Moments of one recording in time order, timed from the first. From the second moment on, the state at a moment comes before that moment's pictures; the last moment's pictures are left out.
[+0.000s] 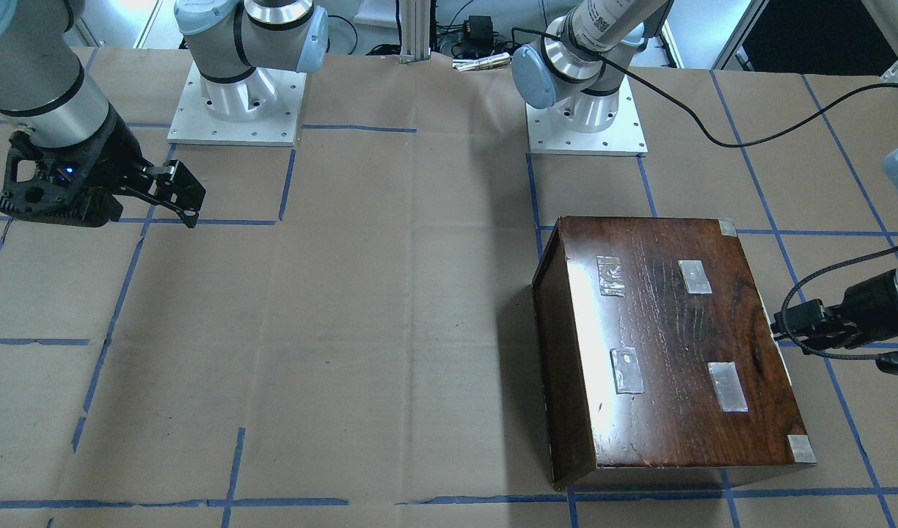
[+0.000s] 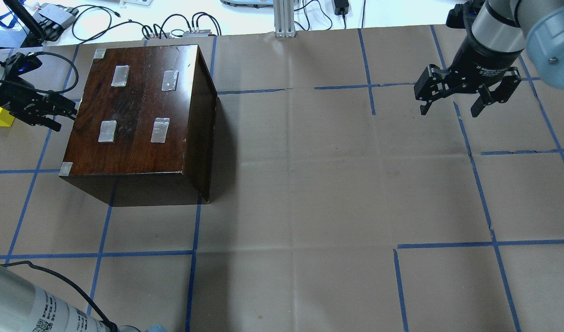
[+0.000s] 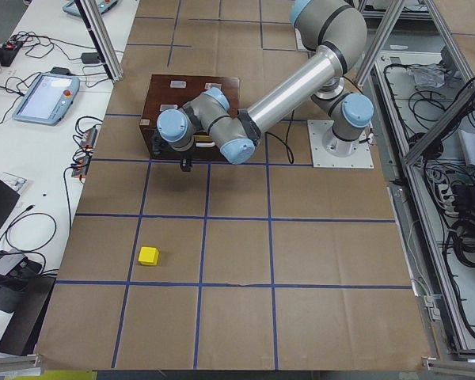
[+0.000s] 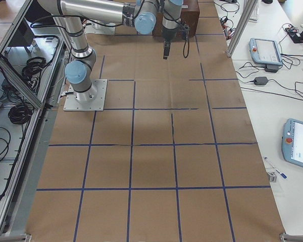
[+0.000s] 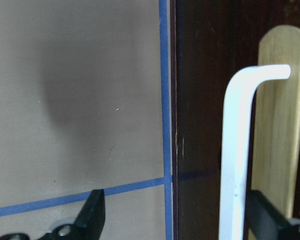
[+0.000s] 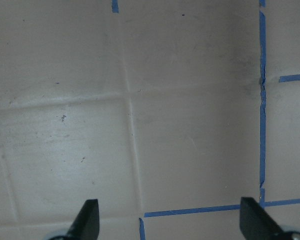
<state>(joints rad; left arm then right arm) -0.98 -2.02 -1.48 -1.42 1.29 0.66 1.45 -1.53 1.63 -1.62 -1.56 -0.03</state>
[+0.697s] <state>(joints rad) -0.96 -2.02 -1.47 -1.42 1.34 0.66 1.45 -1.53 1.63 -1.62 -1.56 -0.03</state>
